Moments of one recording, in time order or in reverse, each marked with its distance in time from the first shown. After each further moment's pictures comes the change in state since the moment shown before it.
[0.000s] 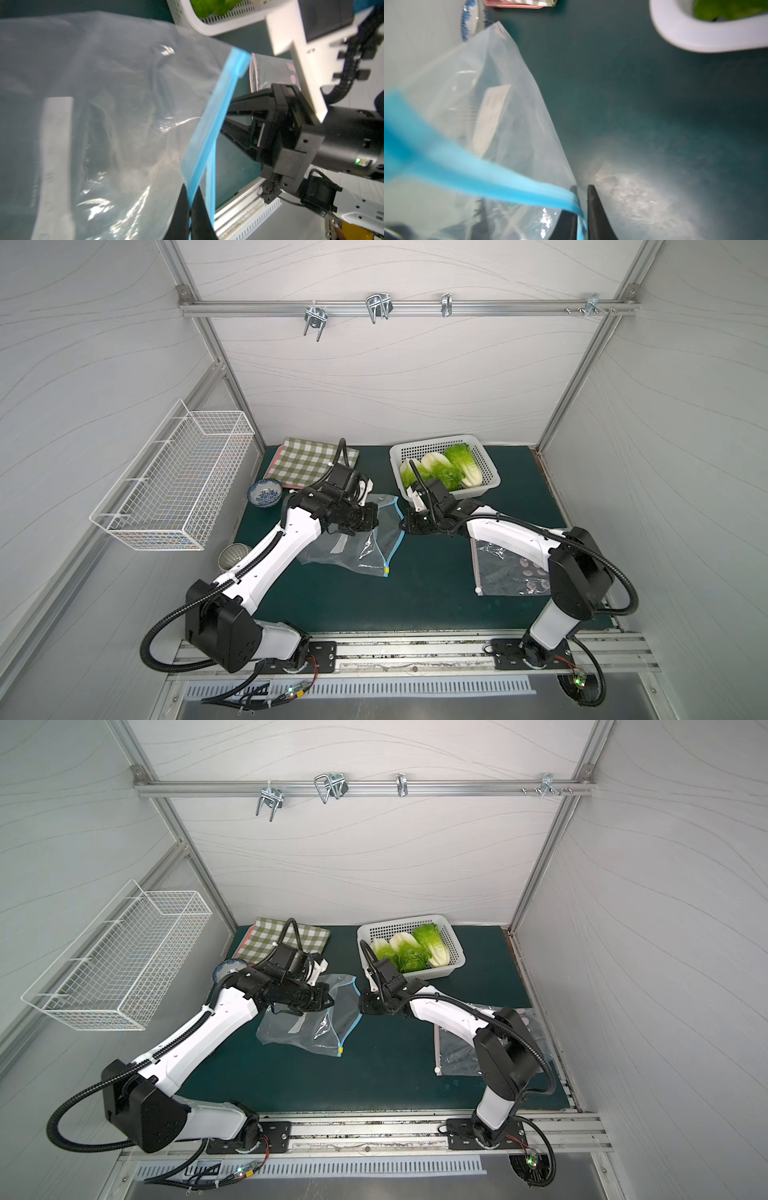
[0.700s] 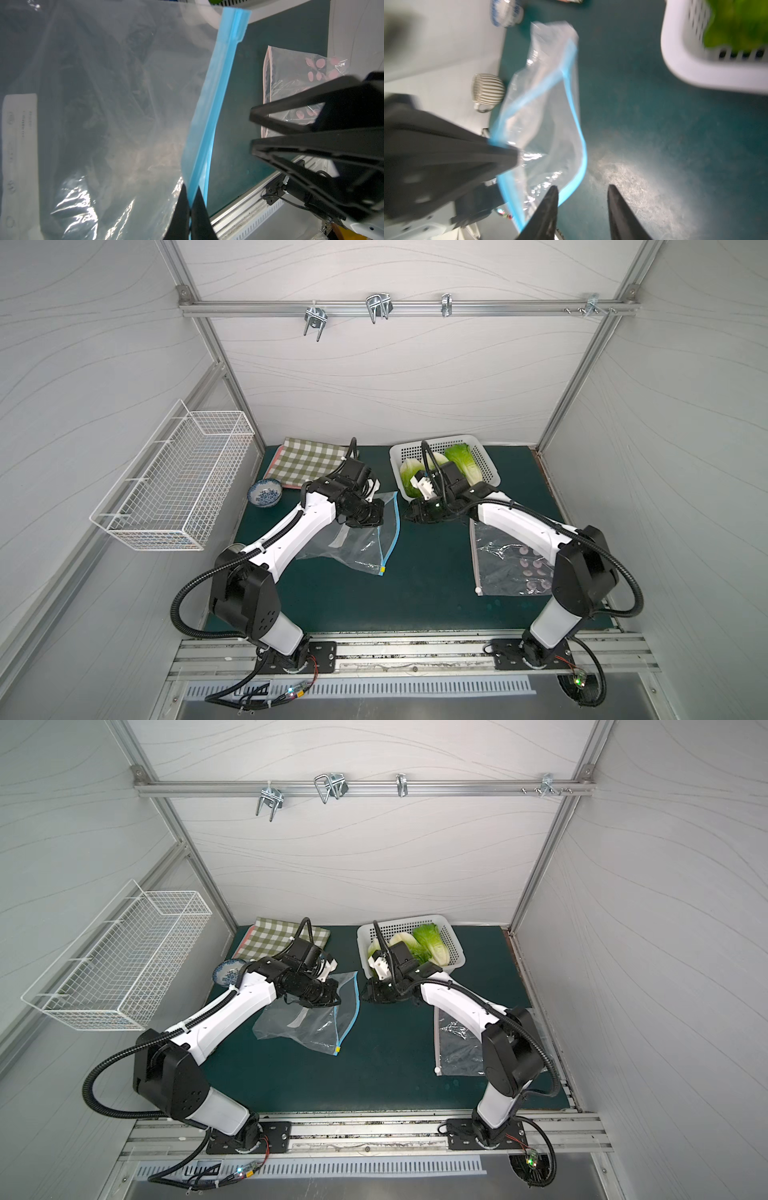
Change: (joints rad) left arm -0.029 0.180 0.072 -0.008 0.037 0.012; right arm -0.147 -0.014 0.144 -0.161 -0.272 -0.199
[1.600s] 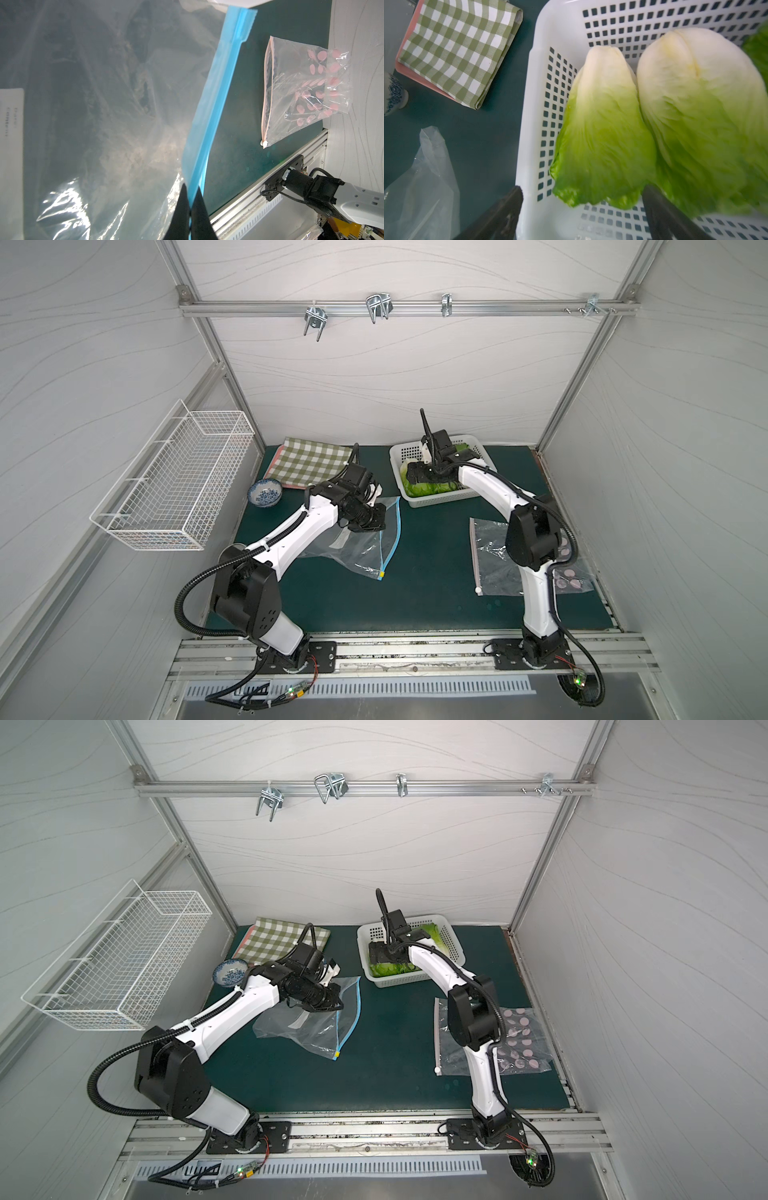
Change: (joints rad) left arm -0.014 0.007 -0.055 0.045 0.034 -0.004; right arm -0.095 0.481 0.575 -0.114 0.444 -0.153
